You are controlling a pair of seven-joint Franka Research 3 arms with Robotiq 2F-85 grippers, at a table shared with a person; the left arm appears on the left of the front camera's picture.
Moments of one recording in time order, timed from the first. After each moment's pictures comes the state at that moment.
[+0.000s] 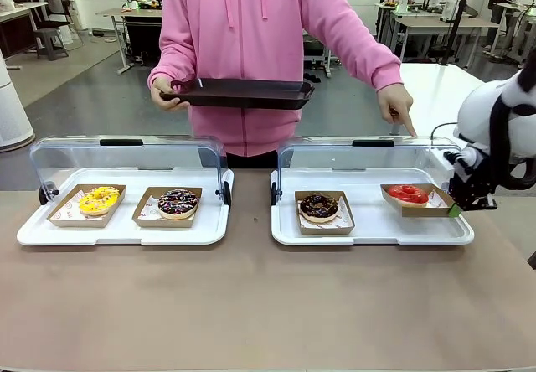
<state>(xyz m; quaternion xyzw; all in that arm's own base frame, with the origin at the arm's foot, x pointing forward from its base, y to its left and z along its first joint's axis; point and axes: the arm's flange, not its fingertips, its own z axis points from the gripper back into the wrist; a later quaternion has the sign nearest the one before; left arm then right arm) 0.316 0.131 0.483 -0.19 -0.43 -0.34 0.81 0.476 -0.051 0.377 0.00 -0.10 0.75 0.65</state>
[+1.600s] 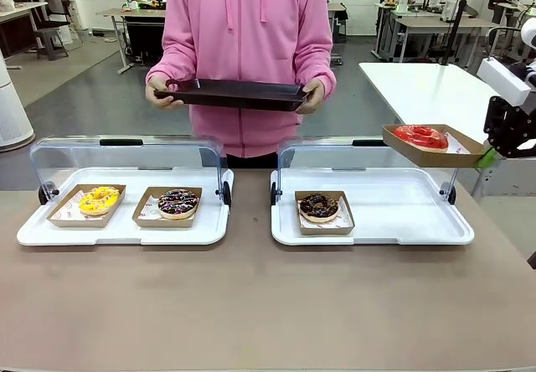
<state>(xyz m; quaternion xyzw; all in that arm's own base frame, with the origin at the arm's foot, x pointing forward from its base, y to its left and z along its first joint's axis) 0.316 0.131 0.484 -0.19 -0.42 -0.34 0.81 0.357 -0.015 0.557 -0.01 -0.18 0.78 0.61</state>
